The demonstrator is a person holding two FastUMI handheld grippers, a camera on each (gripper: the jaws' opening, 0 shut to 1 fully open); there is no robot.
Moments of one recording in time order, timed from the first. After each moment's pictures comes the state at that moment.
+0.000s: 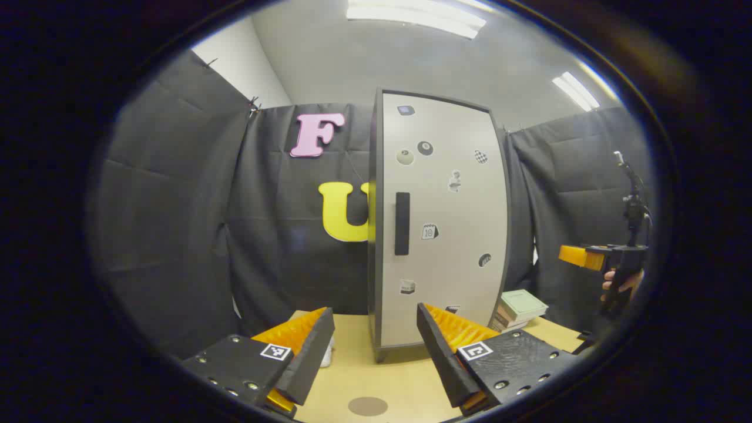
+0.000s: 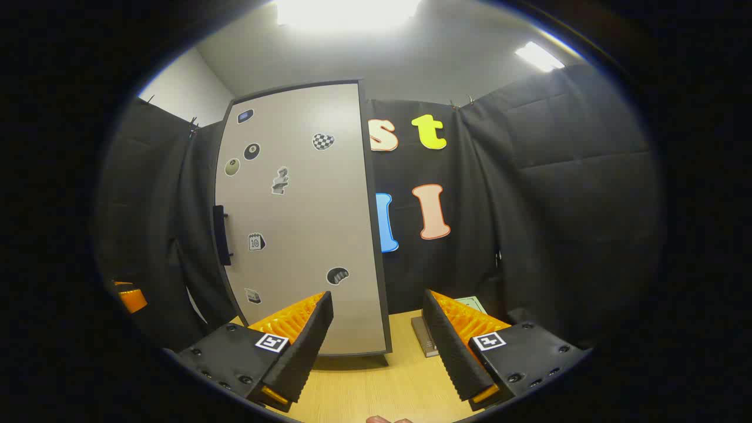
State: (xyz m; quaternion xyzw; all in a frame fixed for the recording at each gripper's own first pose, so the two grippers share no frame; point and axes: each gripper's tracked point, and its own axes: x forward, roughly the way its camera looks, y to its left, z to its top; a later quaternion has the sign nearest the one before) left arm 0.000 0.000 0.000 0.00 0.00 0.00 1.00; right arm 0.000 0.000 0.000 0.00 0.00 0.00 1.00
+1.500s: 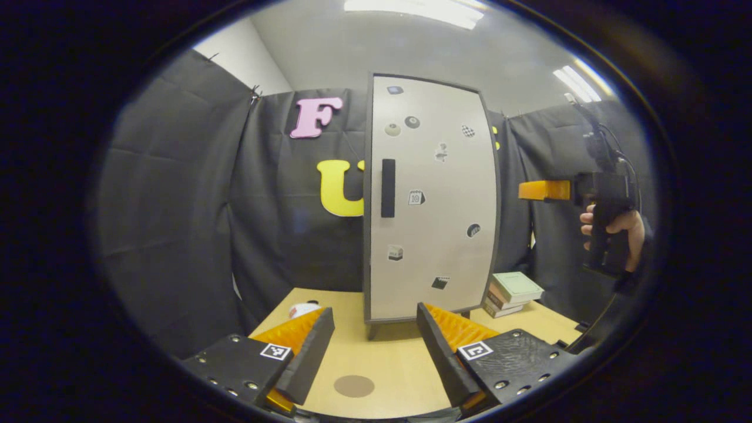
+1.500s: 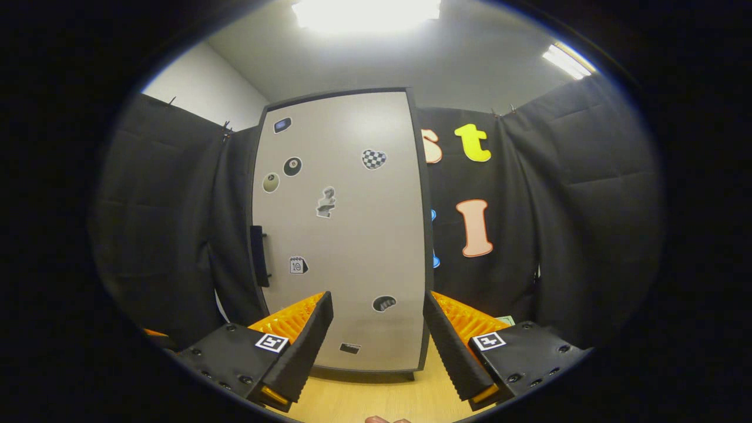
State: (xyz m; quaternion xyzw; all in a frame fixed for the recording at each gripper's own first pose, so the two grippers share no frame) left arm -0.037 -0.025 -0.067 -0.01 0.04 0.03 1.00; right arm 0.033 0.073 0.055 -0.03 -0.02 0.10 0.99
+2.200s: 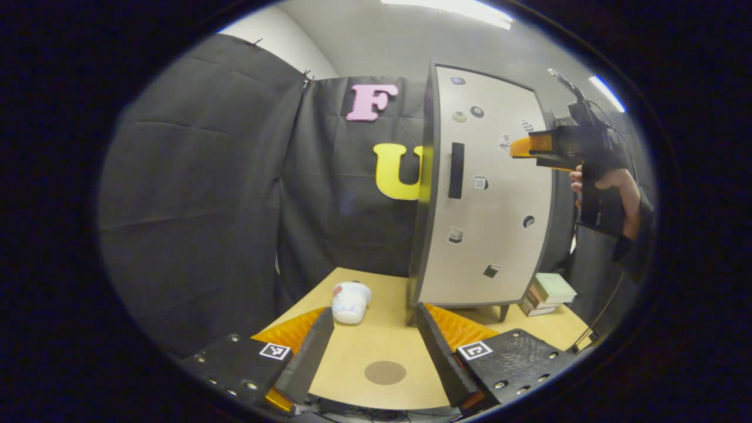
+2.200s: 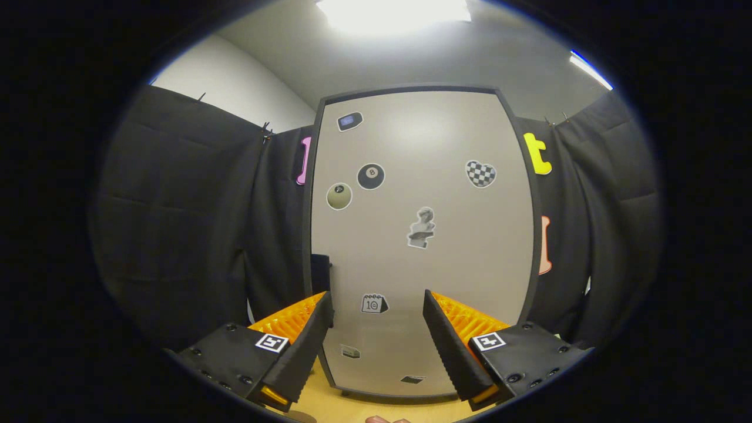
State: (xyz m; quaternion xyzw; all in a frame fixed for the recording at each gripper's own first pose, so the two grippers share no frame) left arm -0.072 0.074 -0.104 -0.03 0.07 0.15 0.99; right arm 0.086 0.219 0.081 -0.04 -0.04 0.19 0.98
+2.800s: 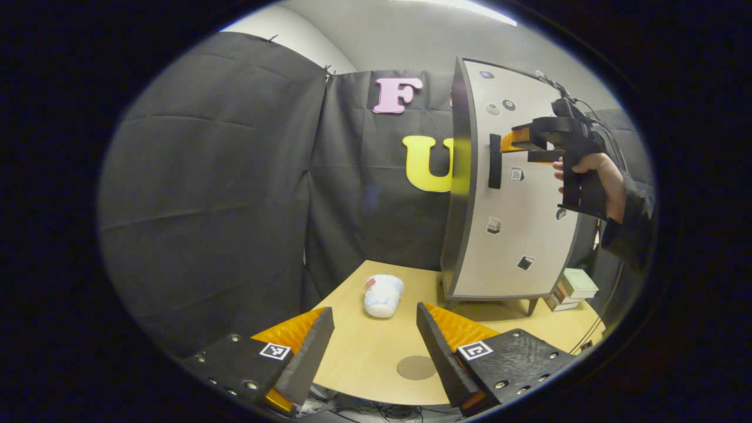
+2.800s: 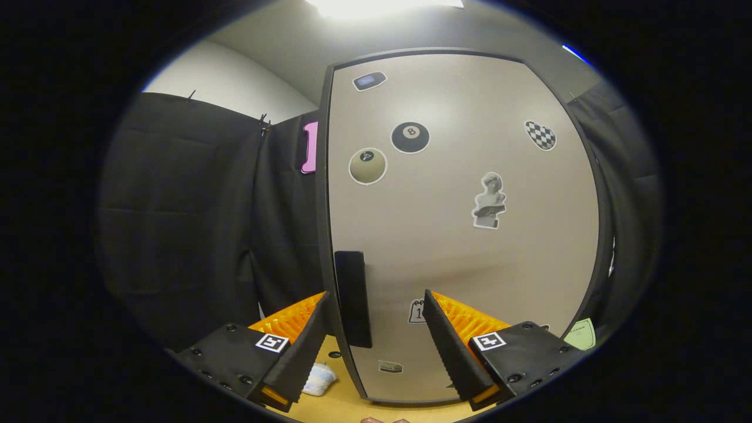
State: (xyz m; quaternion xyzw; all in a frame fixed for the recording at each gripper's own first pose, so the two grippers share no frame) left arm -0.084 0.125 -0.124 -0.04 0.09 0.19 0.98; right arm 0.140 0.292 0.056 -0.02 0.00 0.20 0.98
